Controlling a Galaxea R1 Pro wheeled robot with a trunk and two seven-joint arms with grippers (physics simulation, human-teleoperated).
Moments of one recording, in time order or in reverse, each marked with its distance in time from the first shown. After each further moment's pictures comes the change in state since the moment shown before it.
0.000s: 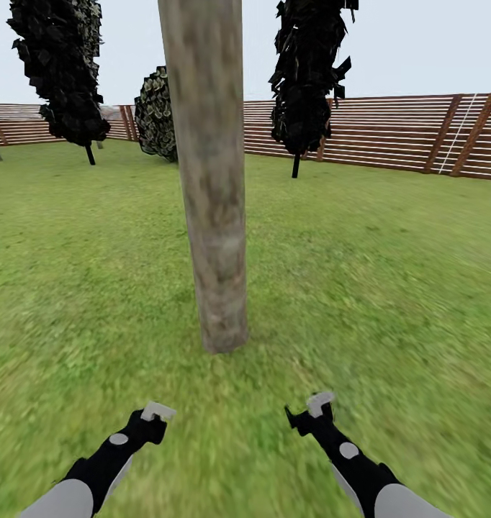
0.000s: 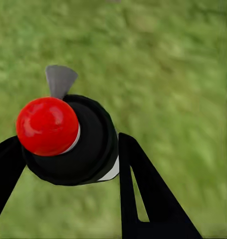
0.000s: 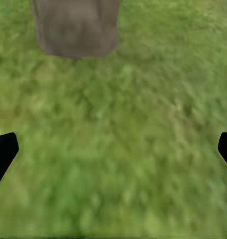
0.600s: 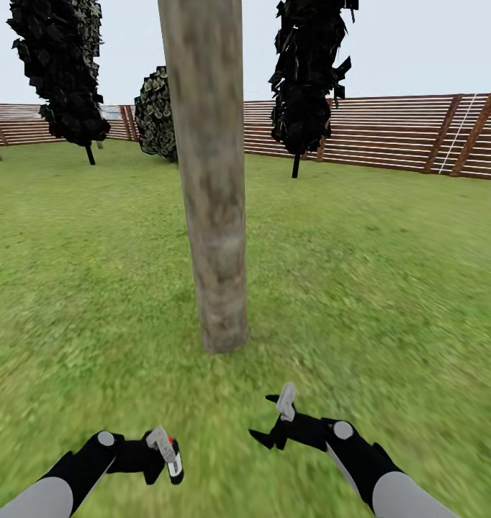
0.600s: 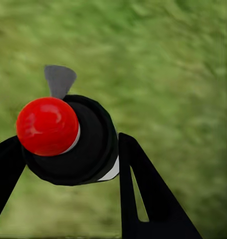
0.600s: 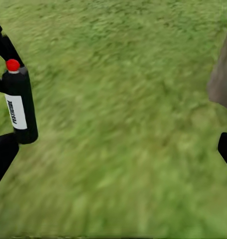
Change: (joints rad) left arm -0.006 0.091 -0.159 -0.011 -0.124 -0.006 -0.654; right arm 0.000 -0.007 0.030 -0.183 0.093 0.013 0.673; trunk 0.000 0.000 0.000
